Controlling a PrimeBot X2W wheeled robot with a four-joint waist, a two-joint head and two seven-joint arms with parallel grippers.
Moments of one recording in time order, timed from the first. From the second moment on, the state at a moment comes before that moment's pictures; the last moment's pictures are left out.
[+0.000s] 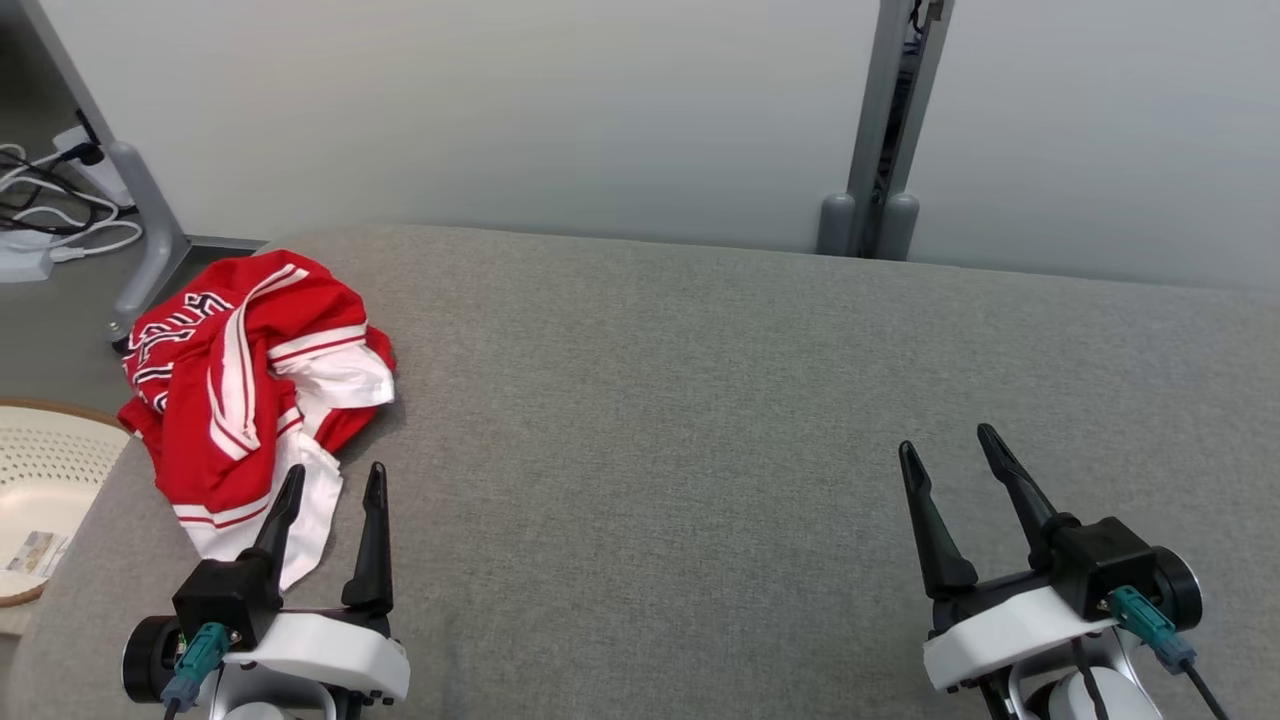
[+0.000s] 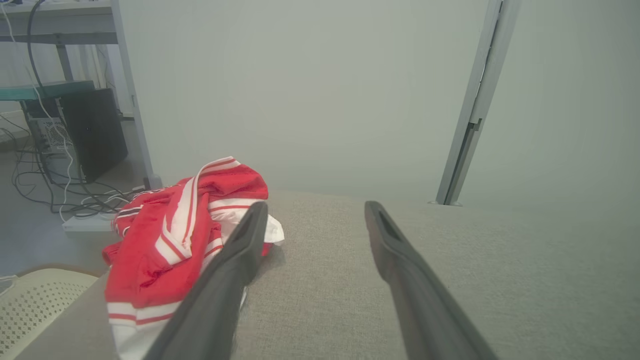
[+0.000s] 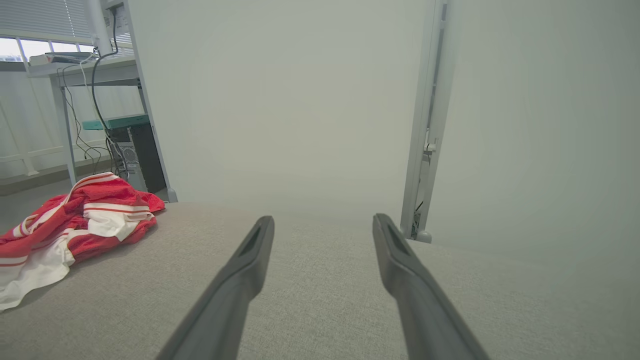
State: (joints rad) left arm -0.09 0.05 0.00 0.30 -0.17 -0.08 -0.26; right arm -0.13 -0.05 0.18 0.24 0.13 0.13 -0.26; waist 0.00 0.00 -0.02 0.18
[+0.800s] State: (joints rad) left arm -0.07 0.05 0.02 0.30 -0.16 -0.06 -0.26; right arm -0.12 -0.05 0.19 0.24 0.14 0.13 -0.26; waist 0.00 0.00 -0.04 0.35
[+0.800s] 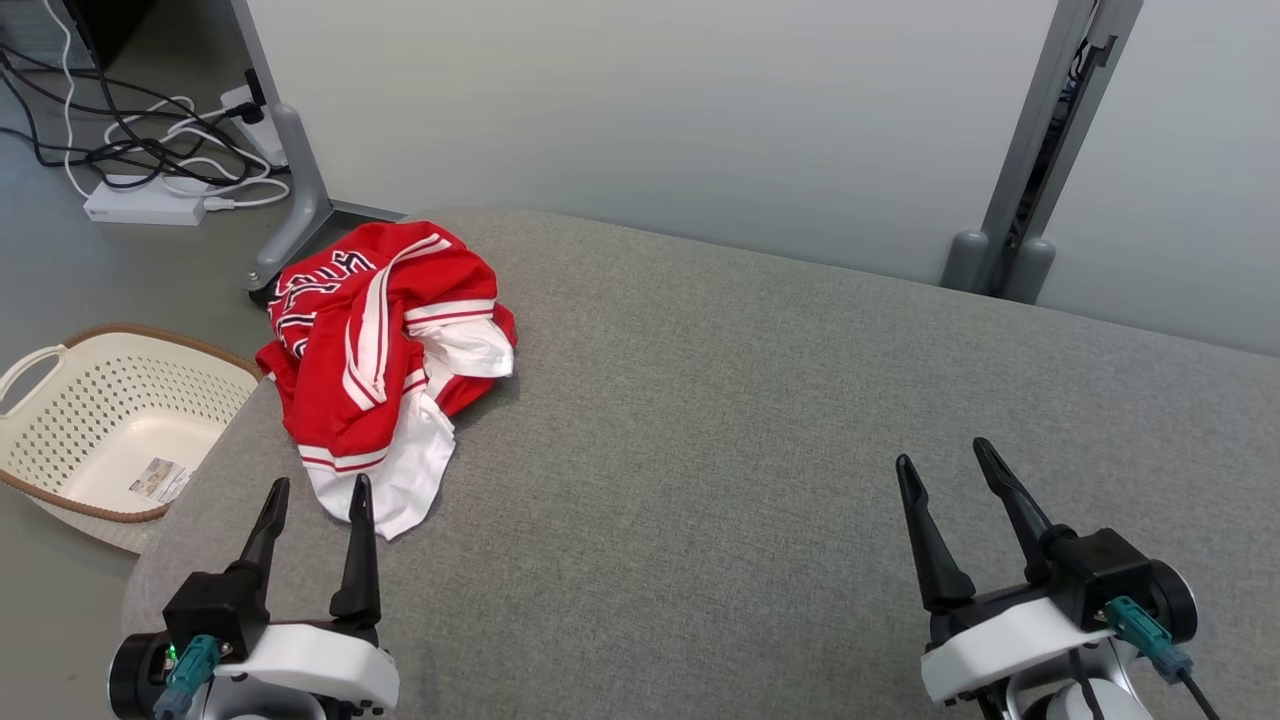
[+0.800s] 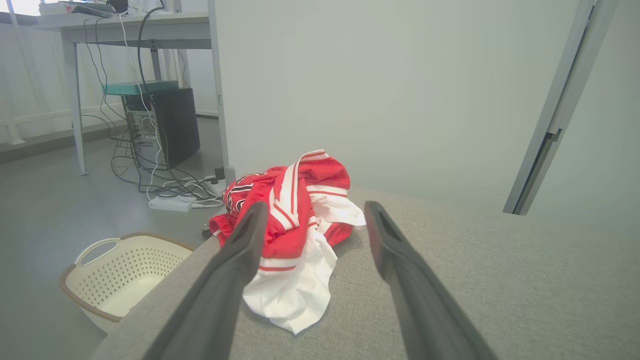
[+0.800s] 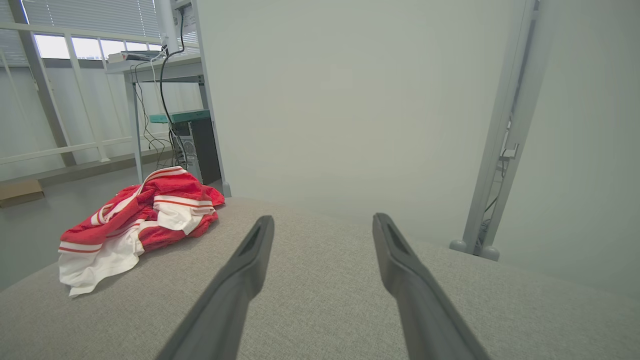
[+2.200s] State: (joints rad) left arm -0.63 0.09 0.19 0.67 -0.20 -0.10 -0.26; right arm -0.31 -0.05 0.23 0.24 0.08 0.13 -0.26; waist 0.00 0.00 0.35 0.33
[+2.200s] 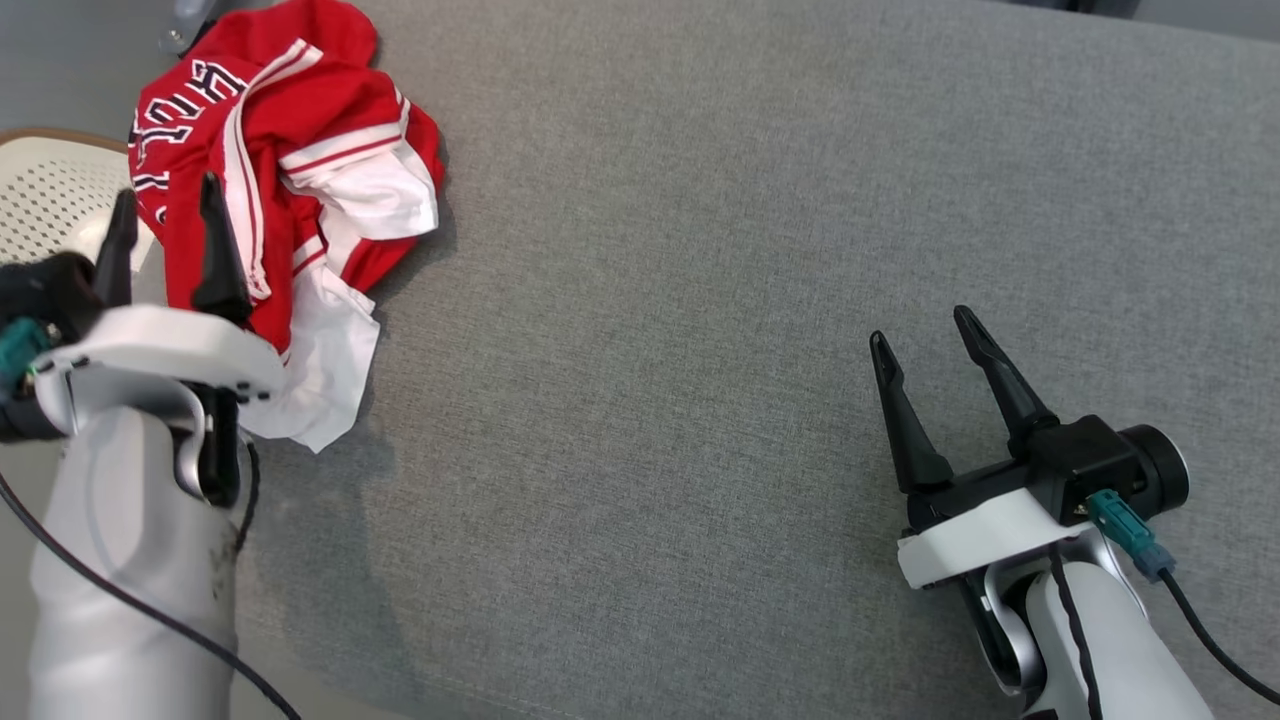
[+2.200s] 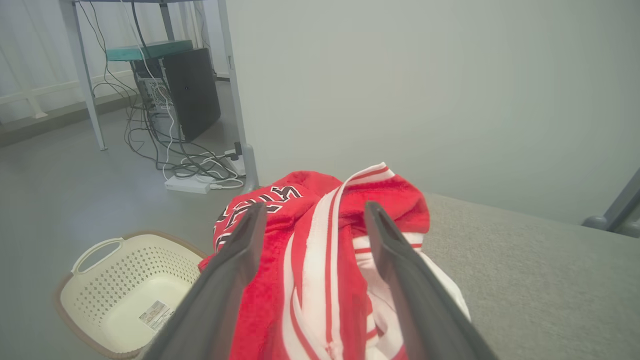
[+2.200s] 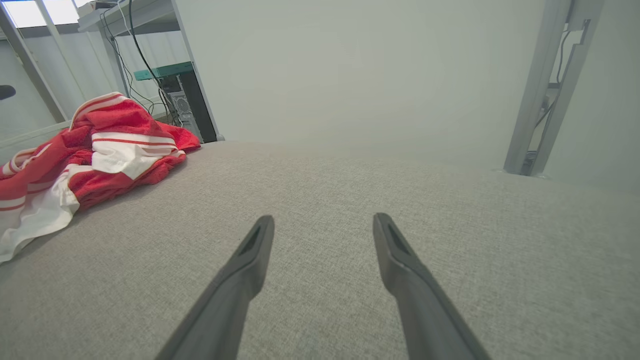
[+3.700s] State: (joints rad) left arm -0.99 0.28 0.02 1.12 -0.42 -0.13 -0.23; right arm -0.33 -0.05 0.26 0.22 0.15 0.13 -0.26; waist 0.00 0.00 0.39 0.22
